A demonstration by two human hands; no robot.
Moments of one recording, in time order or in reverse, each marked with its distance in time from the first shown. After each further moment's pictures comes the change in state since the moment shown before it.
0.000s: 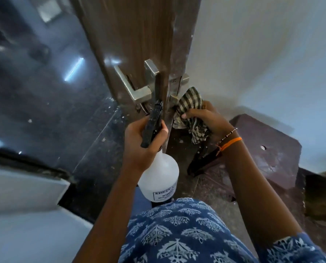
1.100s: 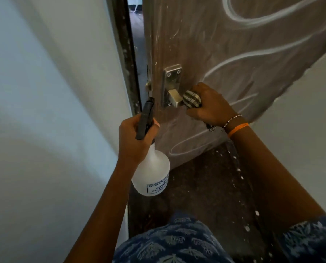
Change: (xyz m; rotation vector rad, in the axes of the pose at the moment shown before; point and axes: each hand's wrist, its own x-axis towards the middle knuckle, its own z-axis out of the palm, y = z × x) left_hand -0.059 -0.021 -0.296 0.398 1.059 -0.105; right_hand 0.171 -0.067 0.397 -1.015 -0.788 -0.793
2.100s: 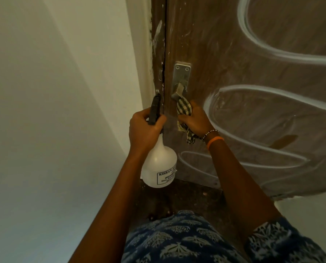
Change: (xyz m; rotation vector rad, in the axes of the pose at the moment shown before) left_hand 0.171 -0.033 0.041 0.117 0.420 -0.234; right_hand 0.217 0.022 0.058 0.577 -0.238 0.037
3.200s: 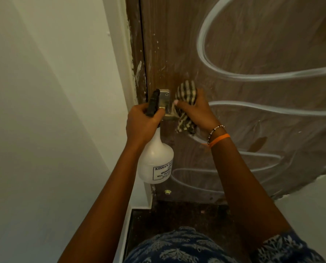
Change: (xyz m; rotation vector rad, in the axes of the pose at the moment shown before) left_hand 0.033 0.070 0.003 0.022 -0.160 0.141; right_hand -0.024 -0.074 -0.047 0.181 0.297 -0.110
